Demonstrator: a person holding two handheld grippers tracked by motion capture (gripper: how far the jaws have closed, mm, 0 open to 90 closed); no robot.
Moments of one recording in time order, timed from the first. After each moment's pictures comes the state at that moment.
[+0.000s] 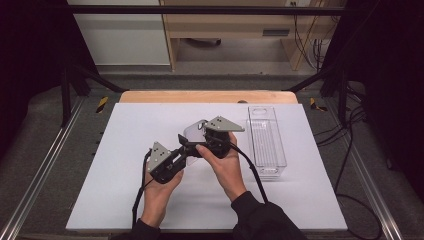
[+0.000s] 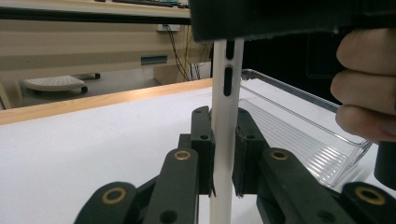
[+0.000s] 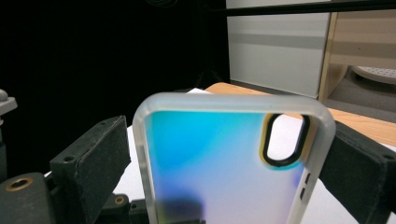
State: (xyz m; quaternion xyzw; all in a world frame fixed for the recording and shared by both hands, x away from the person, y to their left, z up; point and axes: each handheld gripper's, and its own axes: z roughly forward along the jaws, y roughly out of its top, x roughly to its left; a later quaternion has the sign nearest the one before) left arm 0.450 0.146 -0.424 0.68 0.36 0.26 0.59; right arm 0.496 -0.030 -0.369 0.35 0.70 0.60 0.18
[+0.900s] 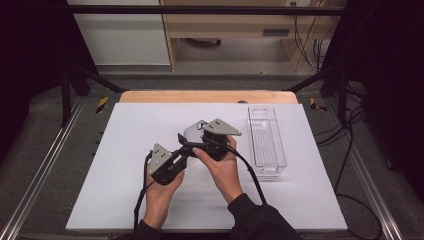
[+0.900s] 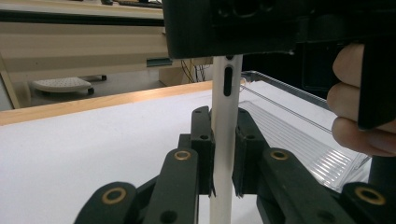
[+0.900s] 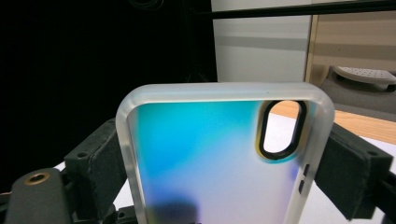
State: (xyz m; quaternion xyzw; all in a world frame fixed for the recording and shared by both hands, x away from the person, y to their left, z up) left arm 0.447 0.145 -0.424 0.67 0.37 0.27 0.59; right arm 0.493 -0.023 -0.376 0.37 0.69 0.59 0.20
